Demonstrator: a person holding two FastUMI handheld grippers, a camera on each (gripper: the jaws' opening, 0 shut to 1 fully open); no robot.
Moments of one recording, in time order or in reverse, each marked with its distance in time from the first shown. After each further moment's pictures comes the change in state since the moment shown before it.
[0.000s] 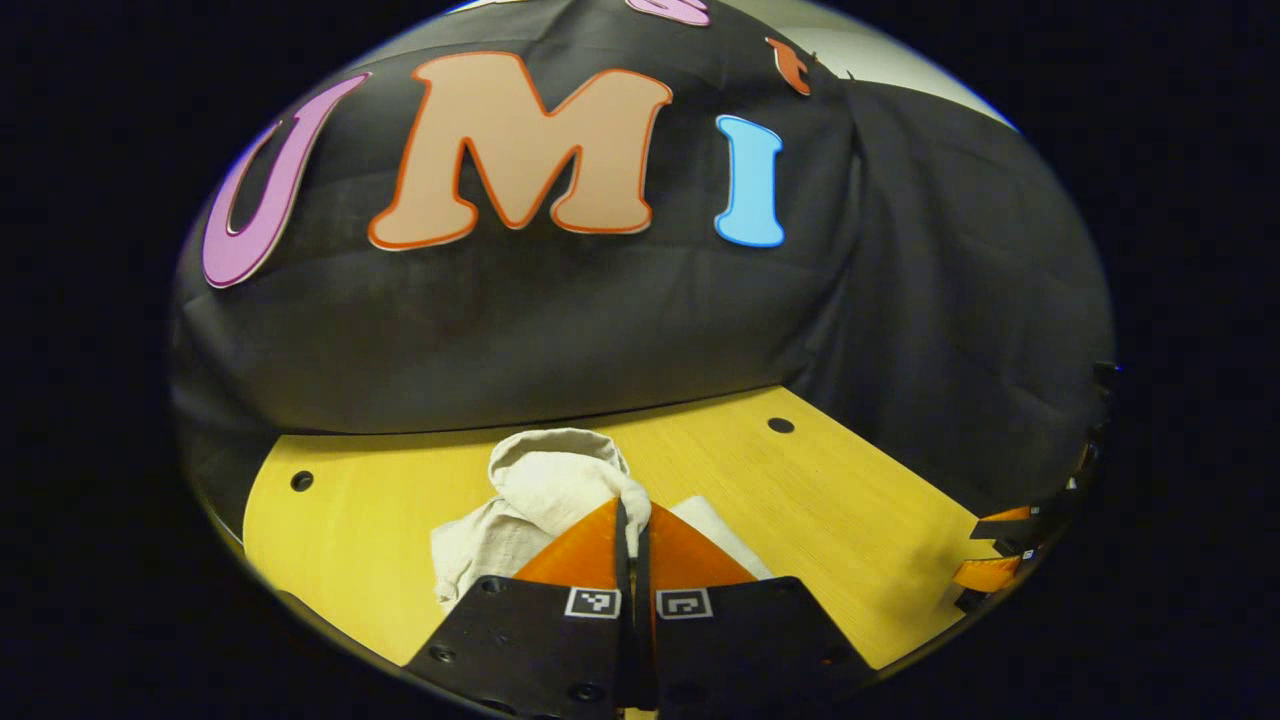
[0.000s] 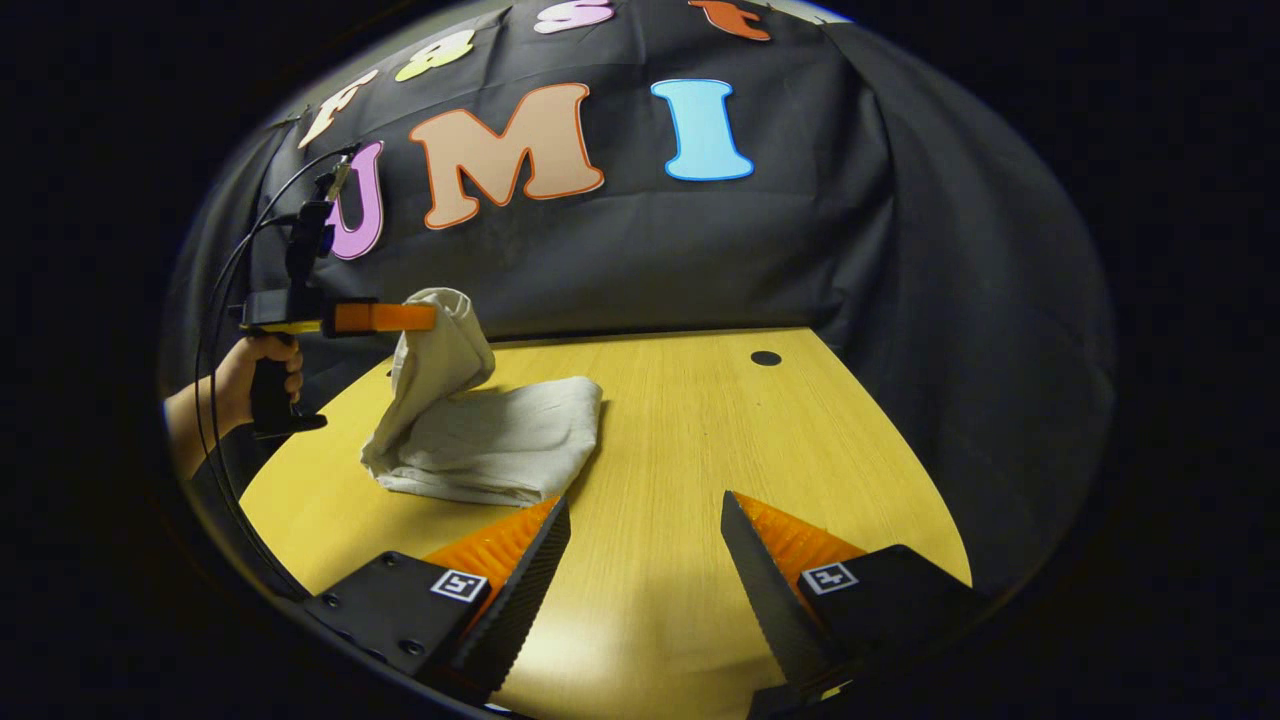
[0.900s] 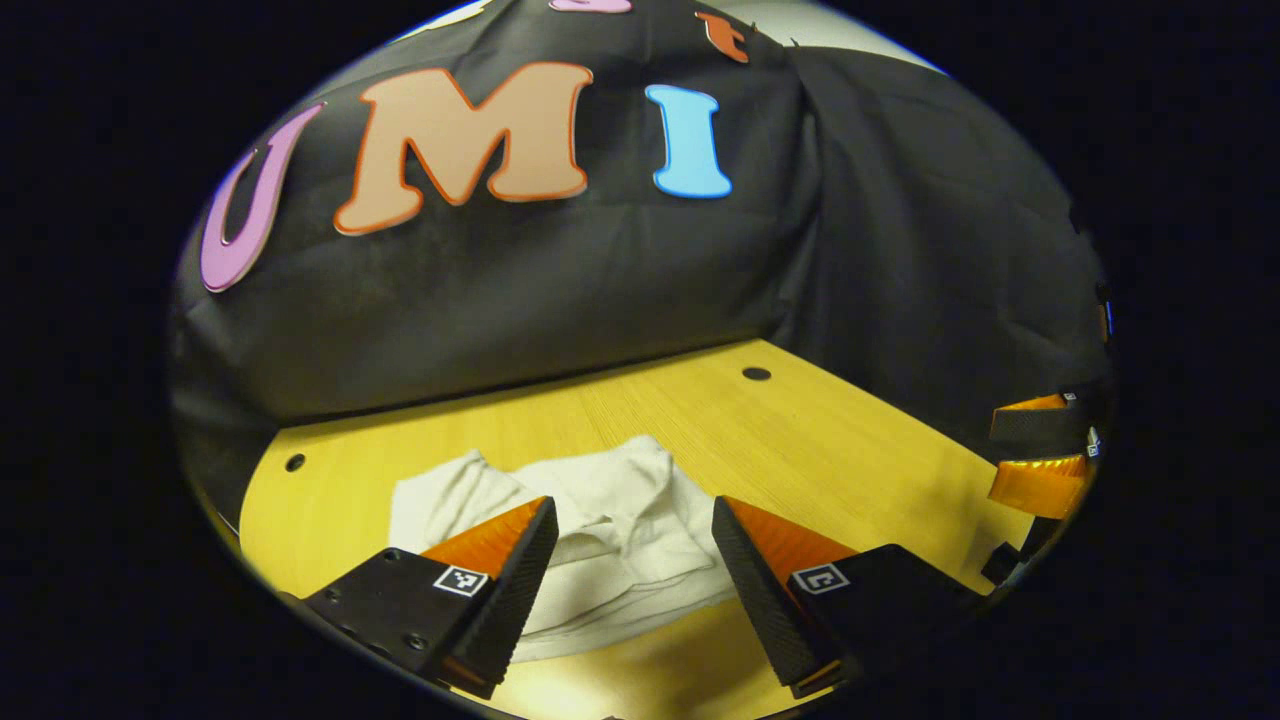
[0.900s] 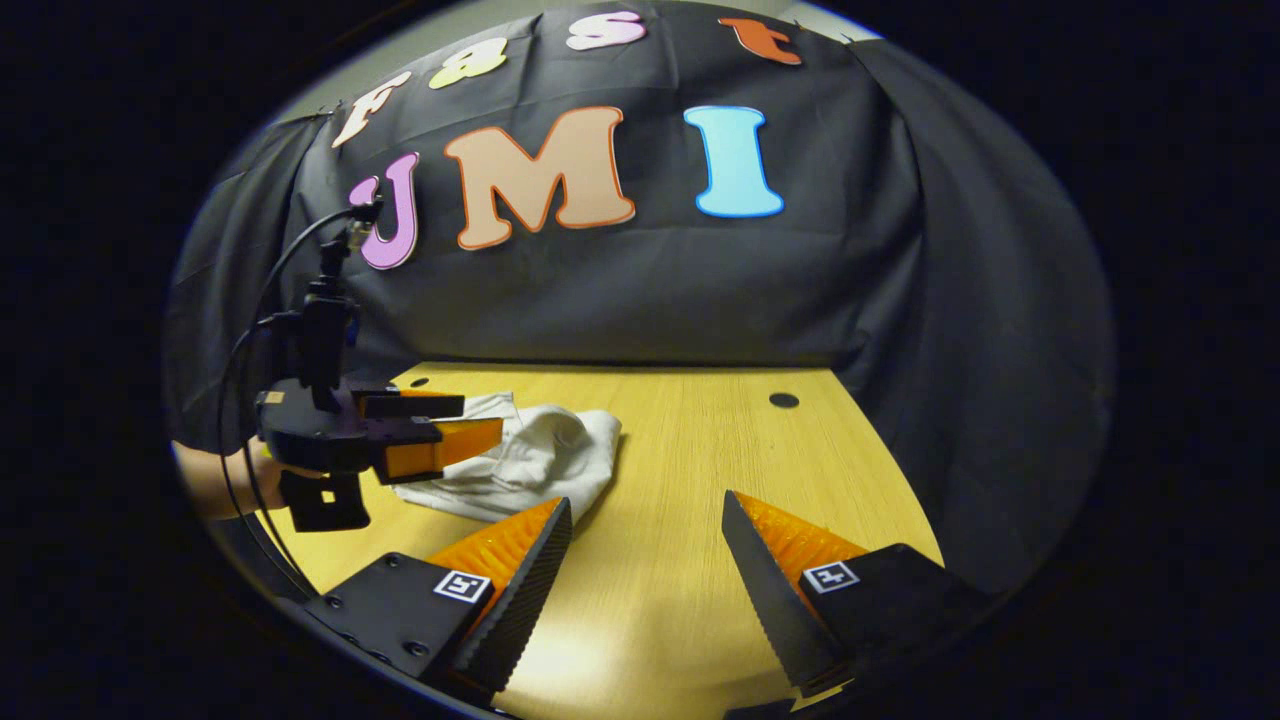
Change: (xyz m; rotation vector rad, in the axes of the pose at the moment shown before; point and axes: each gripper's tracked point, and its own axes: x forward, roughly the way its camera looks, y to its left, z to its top) left arm -0.034 -0.028 -0.034 0.081 -0.040 0.081; right arm -0.001 0.020 0.052 -0.066 -0.136 0.078
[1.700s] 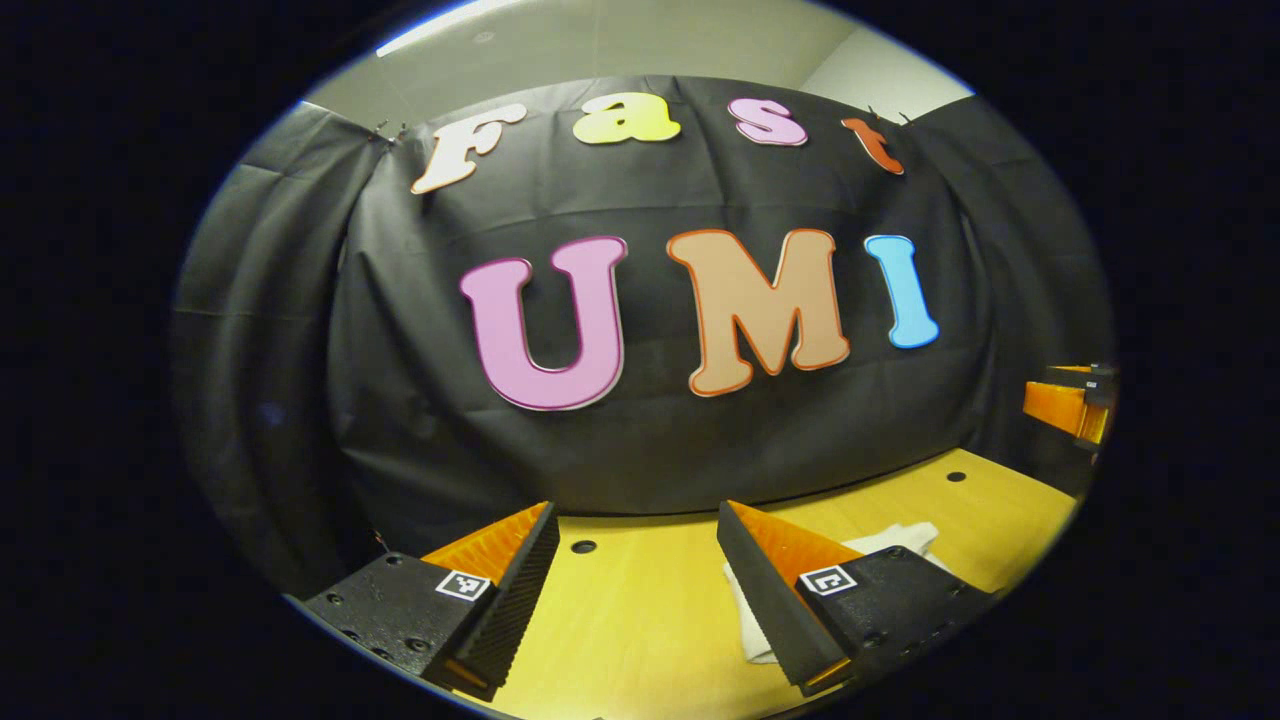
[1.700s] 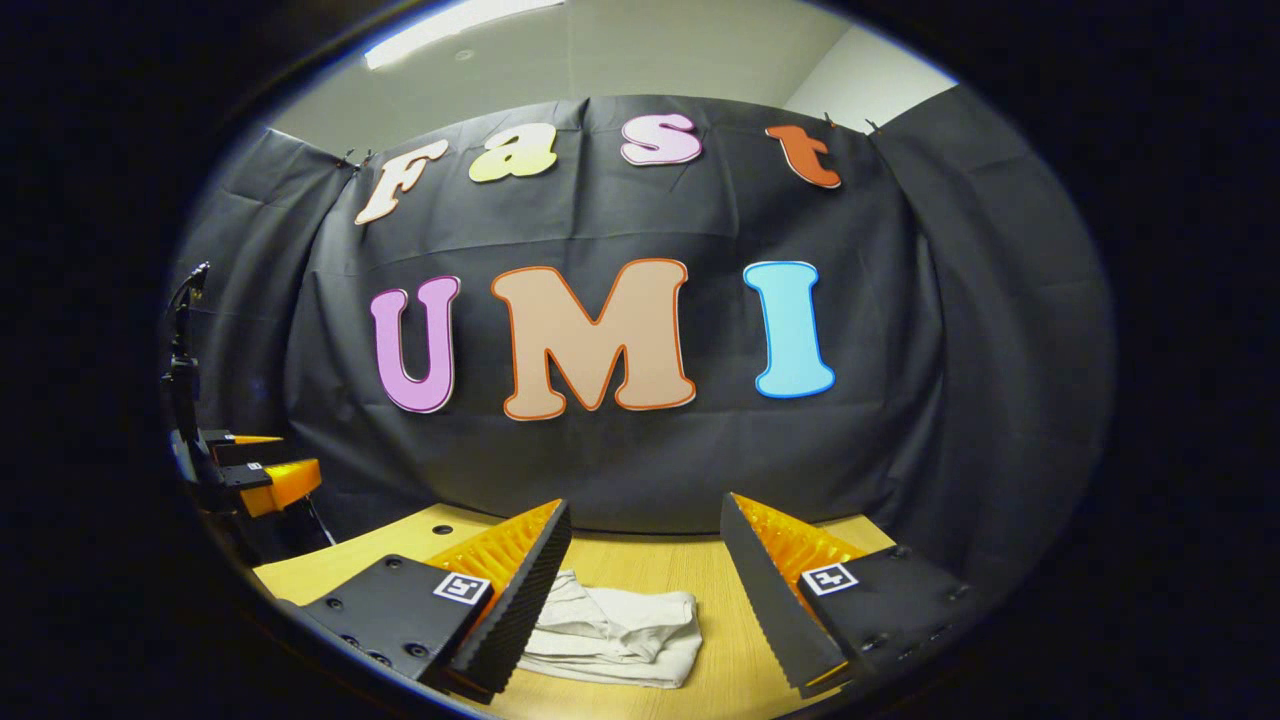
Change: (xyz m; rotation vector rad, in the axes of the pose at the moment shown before) left arm -0.222 0.231 0.101 0.027 -0.316 0.555; right arm 0.007 0.129 0.170 0.012 -0.407 -0.023
